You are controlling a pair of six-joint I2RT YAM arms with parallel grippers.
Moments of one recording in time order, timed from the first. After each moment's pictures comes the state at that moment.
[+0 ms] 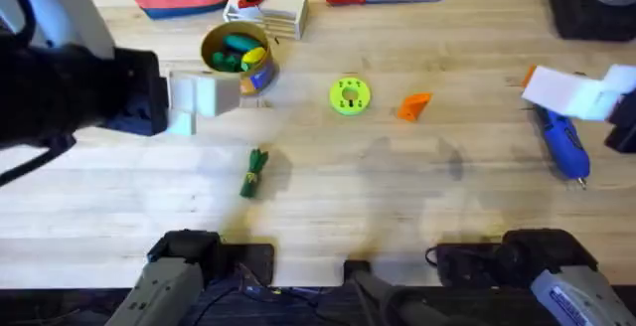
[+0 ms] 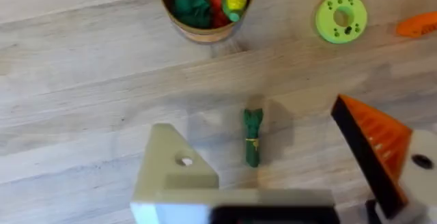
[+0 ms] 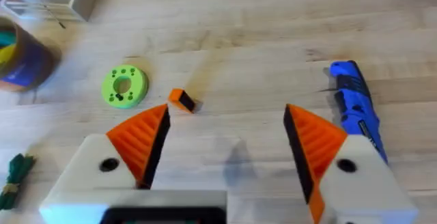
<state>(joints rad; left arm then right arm) -0.01 0.83 1.24 -1.26 0.14 0.10 0.00 0.58 1.02 -1.09 -0.03 0.14</state>
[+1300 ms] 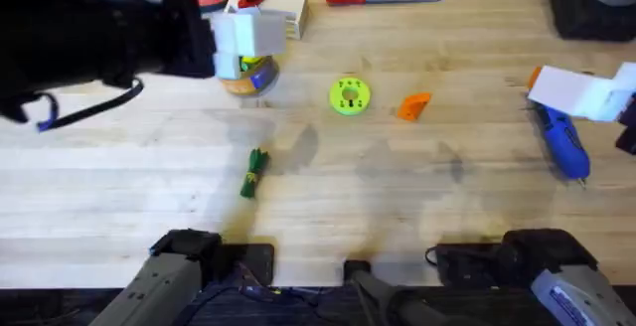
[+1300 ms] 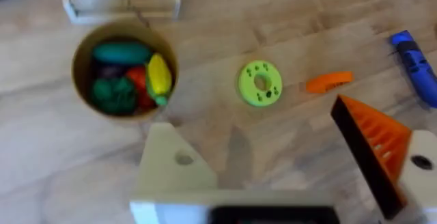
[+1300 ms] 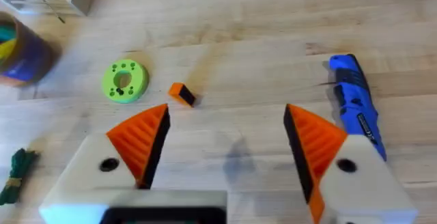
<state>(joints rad) -0.08 0.93 1.16 -0.95 0.39 -0.07 0.00 0.61 1.07 -1.14 -0.03 0.14</state>
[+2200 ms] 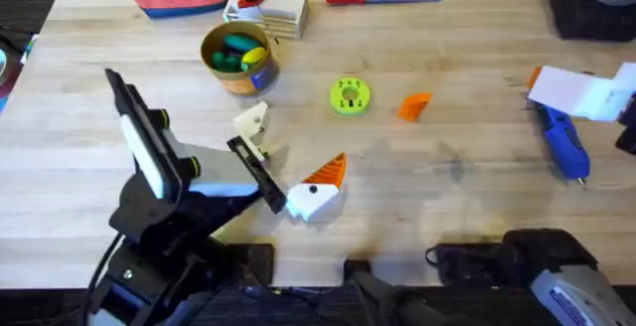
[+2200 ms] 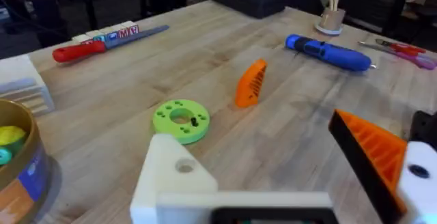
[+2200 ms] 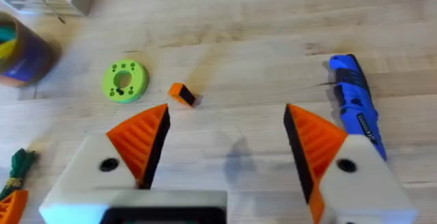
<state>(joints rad) -0.46 0.03 0.08 -0.15 0.45 -0.04 0.00 0.61 1.07 -1.14 -0.03 0.14</state>
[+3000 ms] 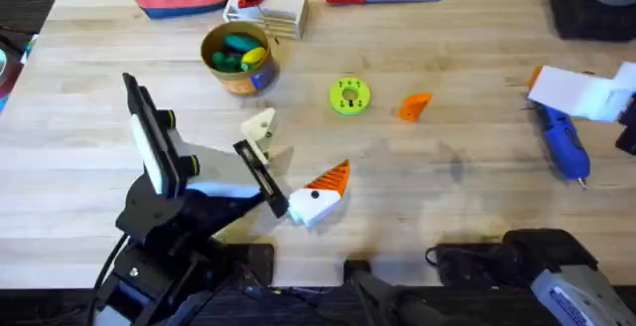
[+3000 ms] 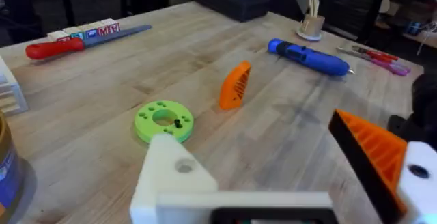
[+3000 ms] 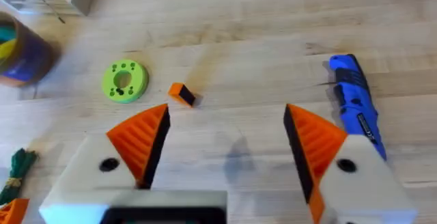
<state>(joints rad) -0.47 0.01 0.04 -0.12 0.50 -0.11 0.00 0.61 1.07 -1.14 -0.03 0.14</state>
